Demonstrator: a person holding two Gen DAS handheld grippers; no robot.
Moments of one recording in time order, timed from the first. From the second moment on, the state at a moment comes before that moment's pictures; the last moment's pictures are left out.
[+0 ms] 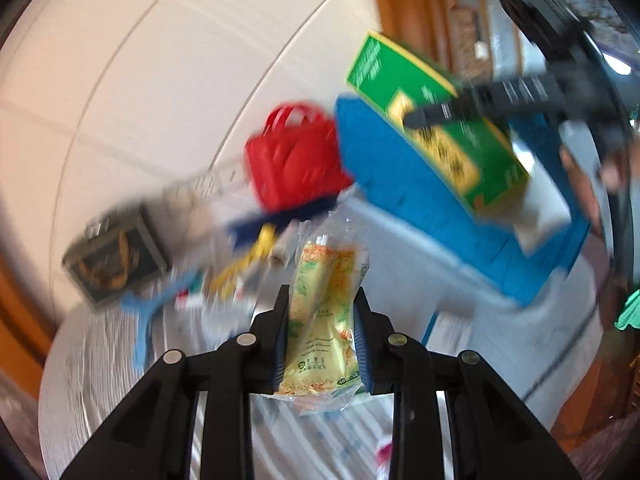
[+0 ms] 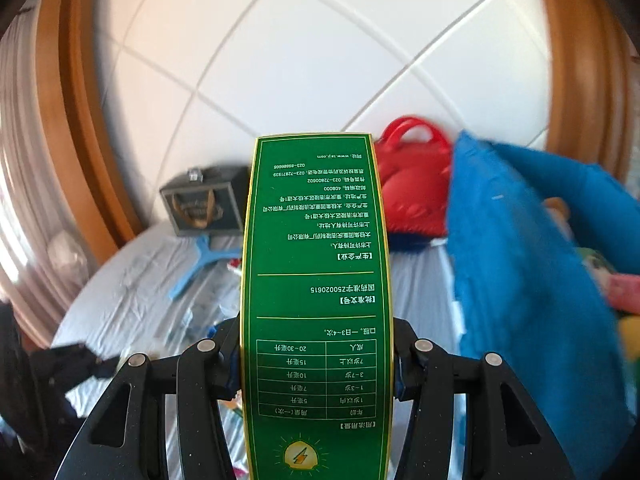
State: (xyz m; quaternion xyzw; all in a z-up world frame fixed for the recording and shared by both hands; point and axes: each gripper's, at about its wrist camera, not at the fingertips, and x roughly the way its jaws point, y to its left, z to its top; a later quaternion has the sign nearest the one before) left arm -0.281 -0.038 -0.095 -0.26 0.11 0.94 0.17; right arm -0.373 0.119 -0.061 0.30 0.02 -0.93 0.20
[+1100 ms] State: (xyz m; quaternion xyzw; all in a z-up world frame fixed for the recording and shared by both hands) left arm -0.373 0.336 0.044 -0.20 0.10 0.97 0.13; right arm -0.359 0.486 0.025 0.24 -0.06 -0.97 0.03
